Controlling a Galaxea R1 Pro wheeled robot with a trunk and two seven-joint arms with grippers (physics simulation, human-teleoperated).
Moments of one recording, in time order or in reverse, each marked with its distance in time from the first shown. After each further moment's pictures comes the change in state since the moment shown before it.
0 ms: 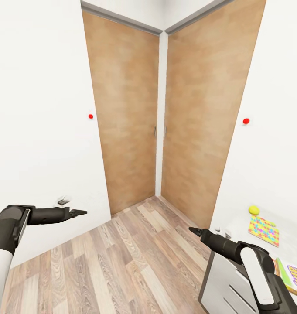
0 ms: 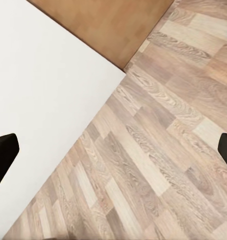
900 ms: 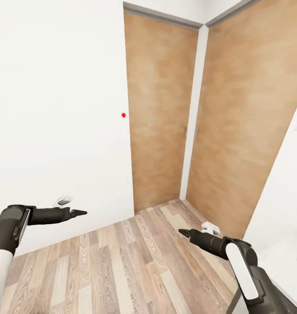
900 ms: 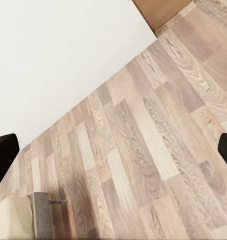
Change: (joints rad) left arm 0.000 -0.002 -0.002 0.000 0.000 -0.005 0.026; right arm -0.032 0.016 0.131 0.014 0.059 -0.007 -0.051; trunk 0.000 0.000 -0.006
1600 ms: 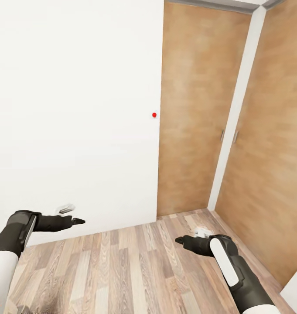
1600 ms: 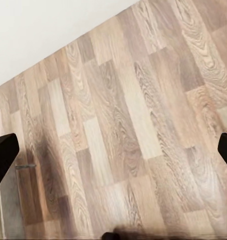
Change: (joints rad) left arm 0.000 -0.021 -0.007 0.101 -0.005 -0.009 0.253; right arm -0.101 0.014 0.111 0.218 0.013 0.012 -0.197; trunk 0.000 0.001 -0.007
